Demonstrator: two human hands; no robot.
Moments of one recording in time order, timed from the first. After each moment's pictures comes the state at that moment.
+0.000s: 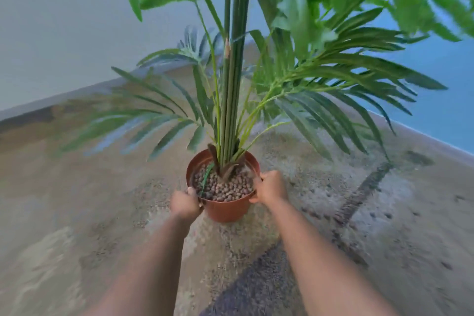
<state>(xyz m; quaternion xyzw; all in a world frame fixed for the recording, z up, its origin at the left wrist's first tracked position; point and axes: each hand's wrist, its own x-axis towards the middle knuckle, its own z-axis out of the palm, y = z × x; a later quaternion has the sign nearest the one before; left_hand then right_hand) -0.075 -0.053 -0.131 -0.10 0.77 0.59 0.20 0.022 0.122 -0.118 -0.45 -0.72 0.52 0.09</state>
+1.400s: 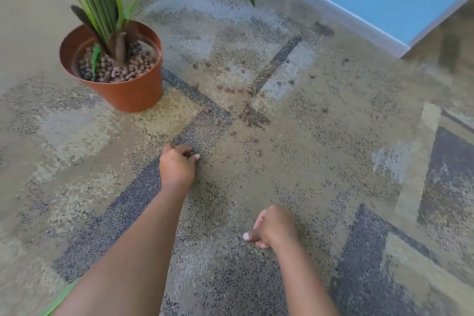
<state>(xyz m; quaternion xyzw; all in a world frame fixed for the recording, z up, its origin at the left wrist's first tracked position) 0.148 -0.049 -0.210 0.20 0.90 0.32 0.22 0.377 -0.013 -0.164 -0.62 -0.63 0.39 -0.25</state>
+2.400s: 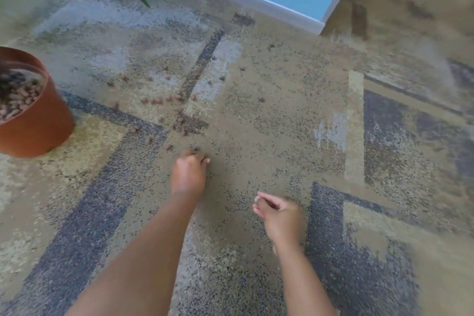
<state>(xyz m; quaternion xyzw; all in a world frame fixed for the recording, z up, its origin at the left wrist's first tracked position) 0.253 0.052 -0.217 0.48 0.82 0.24 0.22 0.455 0.018 -0.163 -0.72 -0.41 0.49 0.27</state>
